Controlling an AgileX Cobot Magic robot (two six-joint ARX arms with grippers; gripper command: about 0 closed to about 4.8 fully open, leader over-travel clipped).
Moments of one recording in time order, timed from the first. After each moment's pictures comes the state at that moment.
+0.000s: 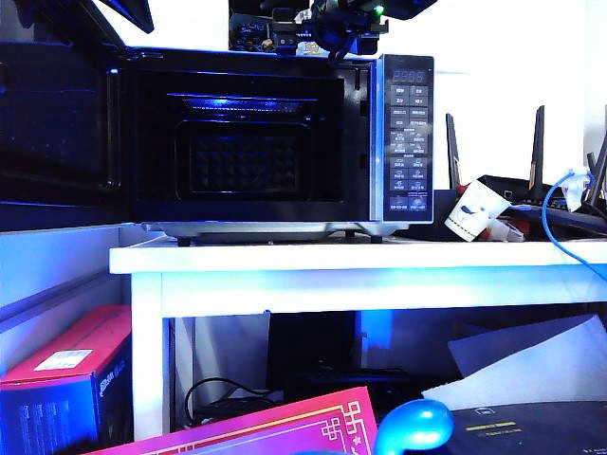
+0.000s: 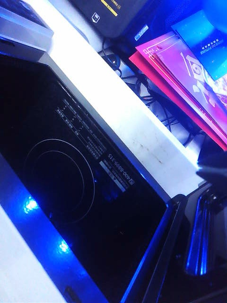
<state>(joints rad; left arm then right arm) -0.24 1.68 1.97 -0.93 0.15 0.37 0.47 2.31 2.35 0.18 0.20 -0.12</state>
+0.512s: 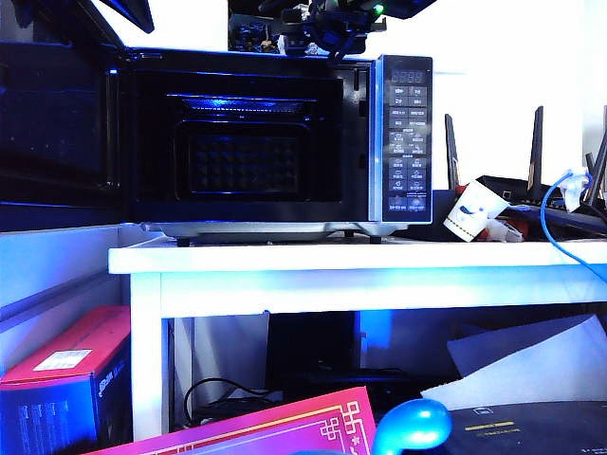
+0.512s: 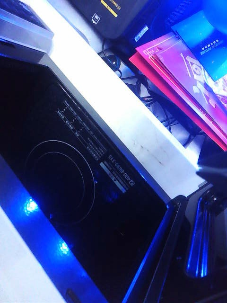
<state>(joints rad) -0.24 1.68 1.97 -0.93 0.15 0.37 0.47 2.31 2.35 0.17 0.18 -0.16</state>
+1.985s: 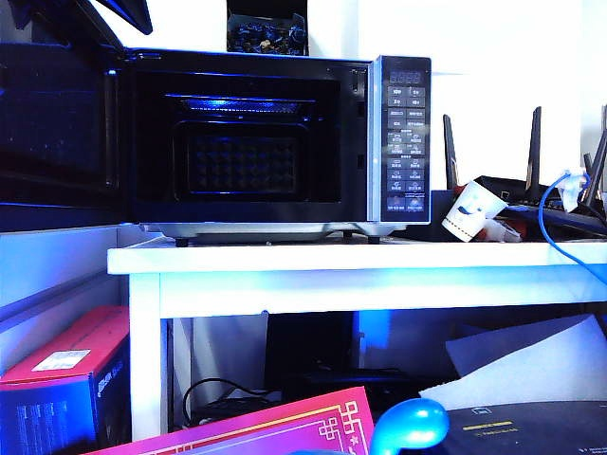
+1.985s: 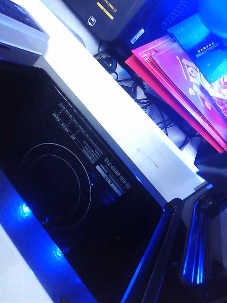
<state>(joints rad) -0.24 1.68 1.97 -0.94 0.15 0.37 0.47 1.87 2.35 -0.37 0.05 -0.16</state>
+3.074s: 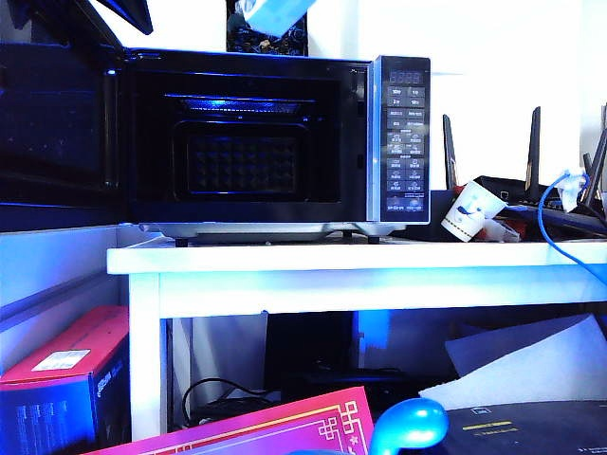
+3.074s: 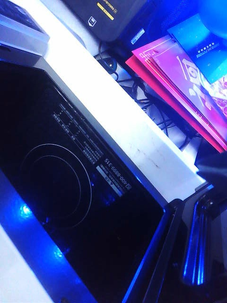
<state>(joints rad) -0.24 1.68 1.97 -0.94 0.16 0.37 0.47 1.80 1.94 -0.18 -0.26 -0.16</state>
